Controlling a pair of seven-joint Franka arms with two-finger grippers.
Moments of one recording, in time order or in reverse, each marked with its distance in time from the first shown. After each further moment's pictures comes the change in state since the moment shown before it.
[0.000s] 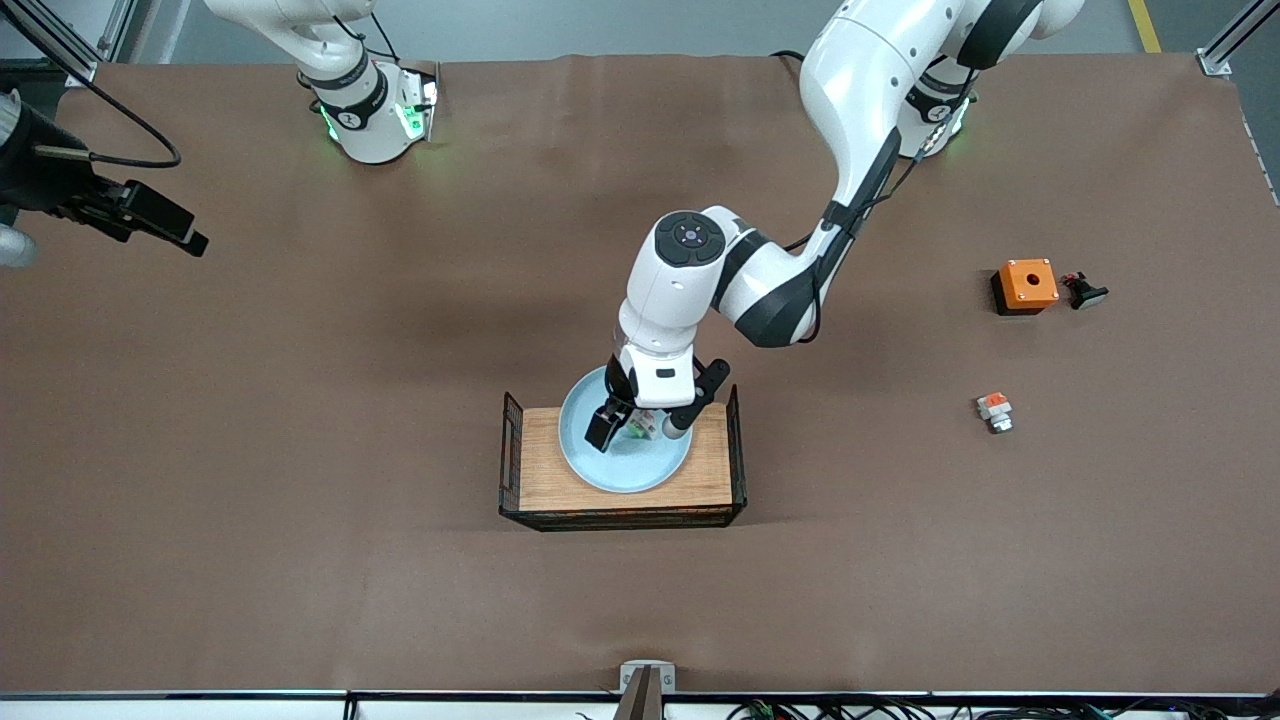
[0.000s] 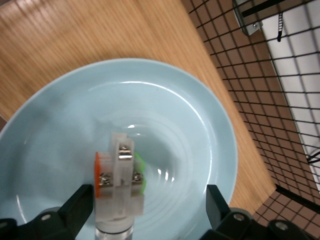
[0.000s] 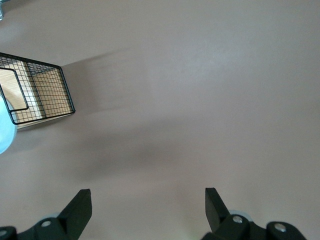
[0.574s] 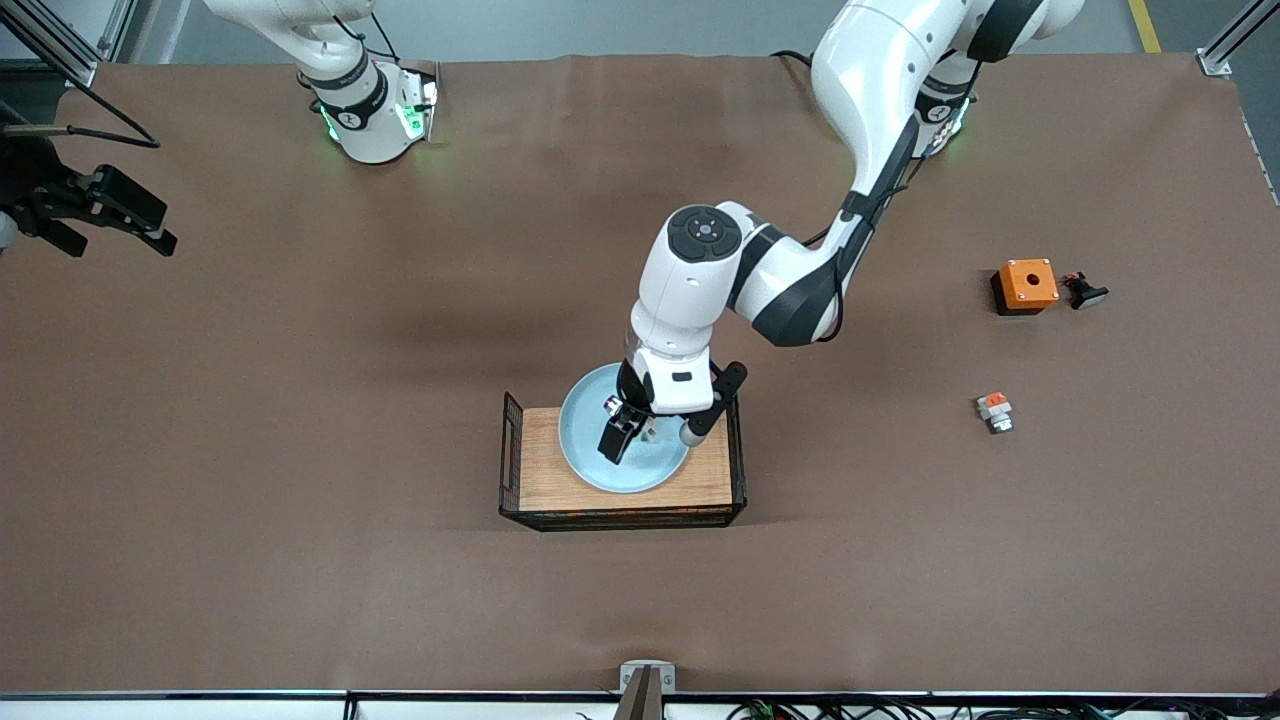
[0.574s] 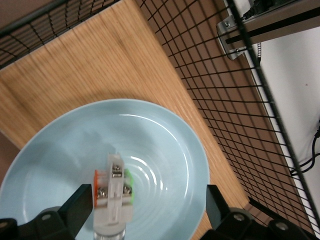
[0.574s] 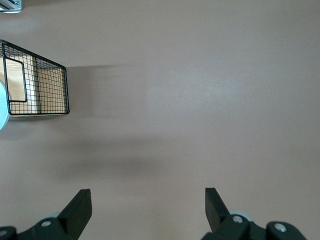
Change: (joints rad) left arm -0.002 -0.037 0.034 0.026 -0.001 -0.063 -0.004; right arm 0.000 0.000 0.000 0.024 -0.039 0.043 -0.176
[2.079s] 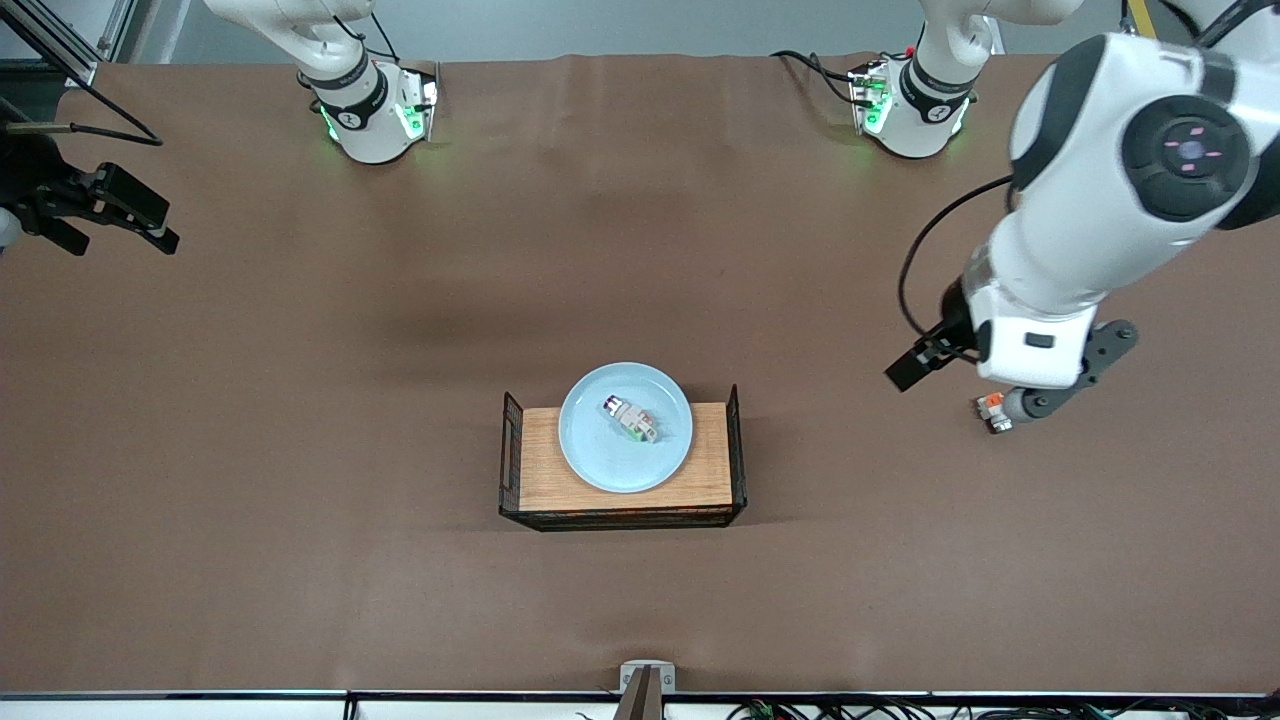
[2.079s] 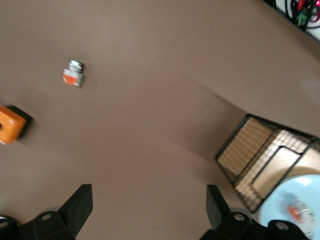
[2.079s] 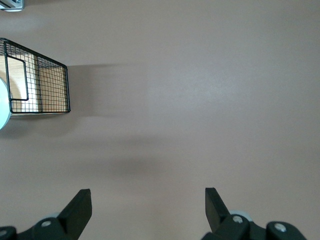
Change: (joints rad) left arm 0.384 -0.398 0.006 0.003 -0.076 -0.858 0.857; right arm 0.000 0.000 0.004 0.003 0.000 -0.006 0.000
